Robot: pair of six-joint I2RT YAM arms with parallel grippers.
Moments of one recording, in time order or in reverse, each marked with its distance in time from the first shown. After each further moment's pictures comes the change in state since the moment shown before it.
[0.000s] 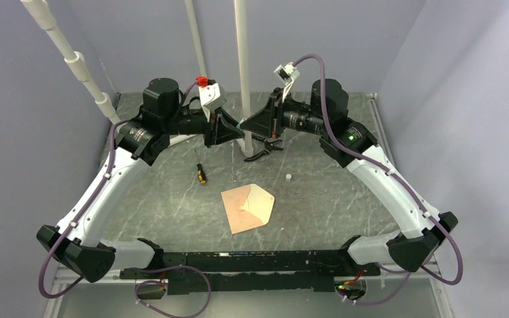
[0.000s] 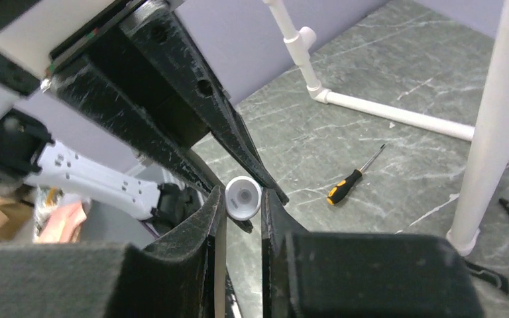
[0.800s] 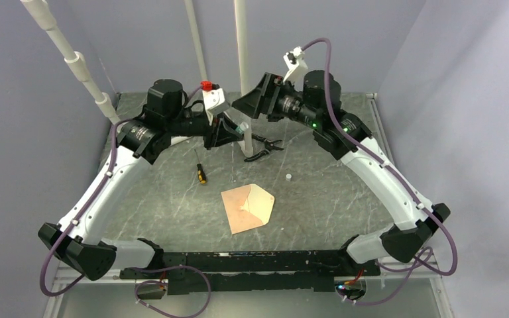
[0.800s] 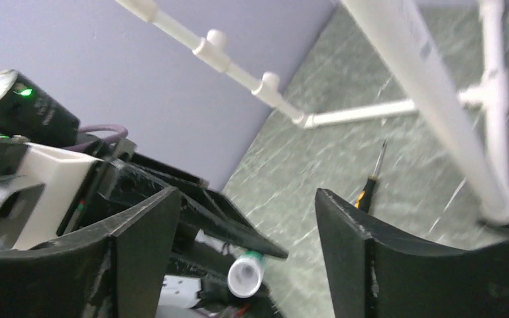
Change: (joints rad) left arm 0.009 0.018 0.013 -0.084 -0.032 0.084; right arm 0.041 0.079 0.106 -0.056 0.298 0.340
